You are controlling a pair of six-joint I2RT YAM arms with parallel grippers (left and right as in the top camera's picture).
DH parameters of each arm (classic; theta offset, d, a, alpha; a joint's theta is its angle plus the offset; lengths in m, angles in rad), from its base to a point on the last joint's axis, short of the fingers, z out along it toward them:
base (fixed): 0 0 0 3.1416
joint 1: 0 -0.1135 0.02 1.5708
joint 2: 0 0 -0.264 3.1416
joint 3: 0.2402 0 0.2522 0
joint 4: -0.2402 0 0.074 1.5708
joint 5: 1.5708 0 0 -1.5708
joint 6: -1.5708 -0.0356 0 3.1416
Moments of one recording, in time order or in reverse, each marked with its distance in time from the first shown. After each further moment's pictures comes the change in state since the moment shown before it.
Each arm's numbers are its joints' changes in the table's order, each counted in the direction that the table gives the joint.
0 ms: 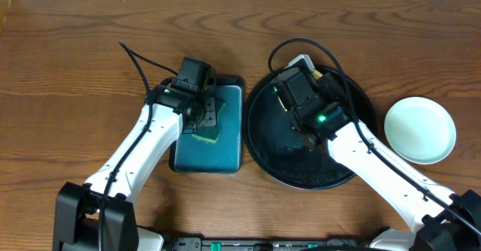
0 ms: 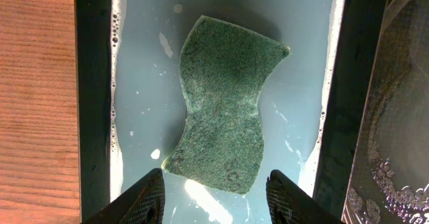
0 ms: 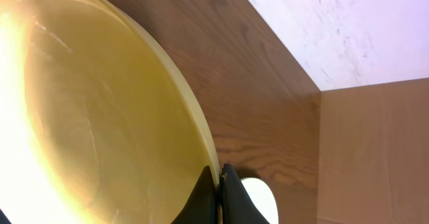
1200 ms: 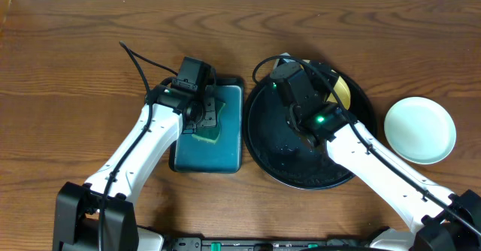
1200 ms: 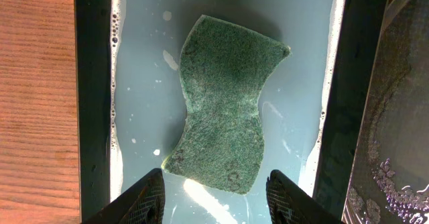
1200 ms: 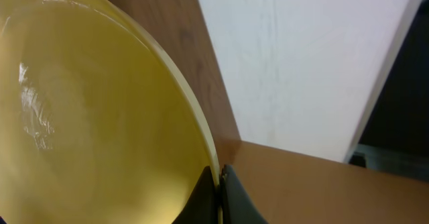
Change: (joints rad) left arm 0.000 0.000 0.000 0.000 0.000 0.000; right arm -0.009 0.000 0.000 0.215 0.071 0.616
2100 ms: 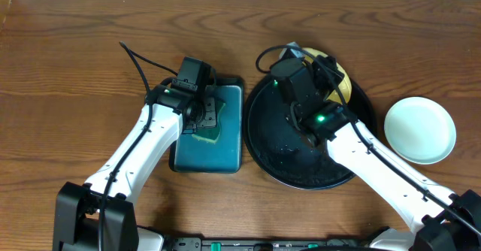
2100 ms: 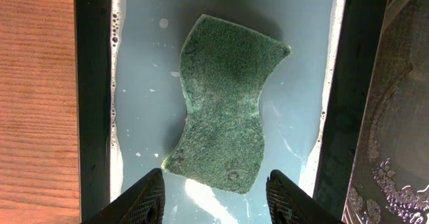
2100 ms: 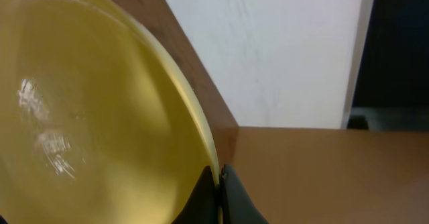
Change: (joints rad) left arm 0.000 0.000 -0.001 0.000 0.000 0.000; right arm 0.002 0.002 0.006 0.039 0.080 -0.124
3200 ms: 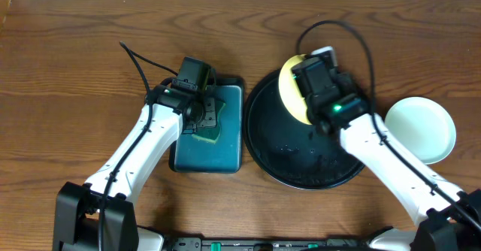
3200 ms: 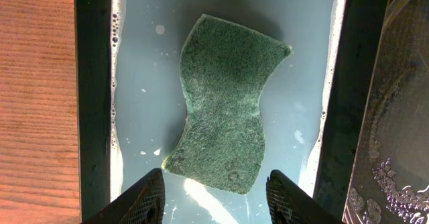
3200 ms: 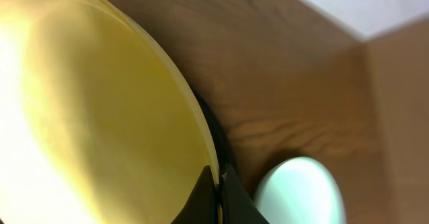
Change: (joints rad) left arm 0.000 0.000 0.000 0.000 0.000 0.000; right arm 0.139 0.000 0.000 -0.268 -0.291 -0.780
